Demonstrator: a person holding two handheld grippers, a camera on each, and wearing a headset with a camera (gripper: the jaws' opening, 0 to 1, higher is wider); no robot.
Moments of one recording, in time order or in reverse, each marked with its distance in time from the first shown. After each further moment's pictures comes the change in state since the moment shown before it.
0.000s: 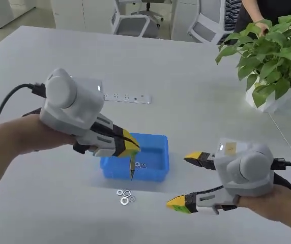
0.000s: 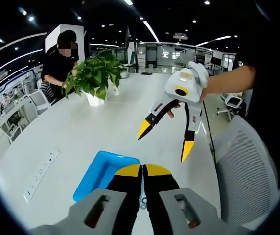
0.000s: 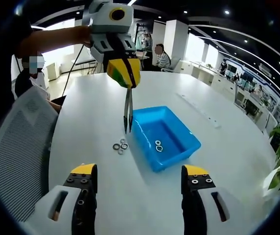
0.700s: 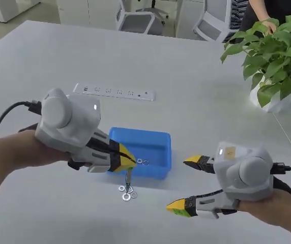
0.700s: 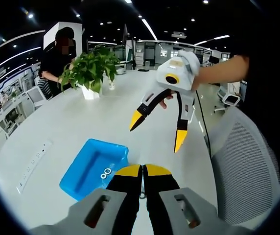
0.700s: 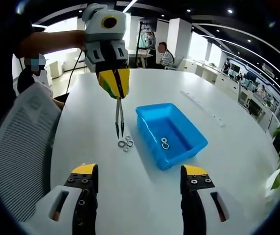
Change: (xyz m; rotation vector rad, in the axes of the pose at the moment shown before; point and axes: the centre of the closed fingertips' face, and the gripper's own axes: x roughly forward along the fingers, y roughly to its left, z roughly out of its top) left arm 0.004 -0.025 -0.030 -0.008 0.015 -0.025; right arm 0.006 0.010 -0.006 -0.010 0.016 0.029
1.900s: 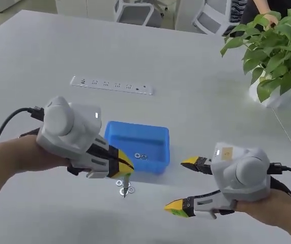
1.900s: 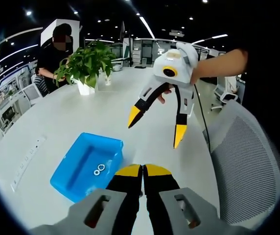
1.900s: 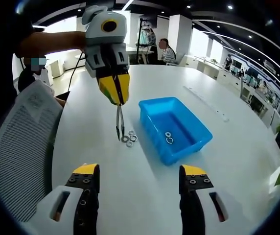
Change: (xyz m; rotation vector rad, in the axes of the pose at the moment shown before) left arm 0.013 -0.005 -0.019 0.000 0.017 -0.034; right arm 0.005 0.007 -0.011 0.017 0.027 0.022
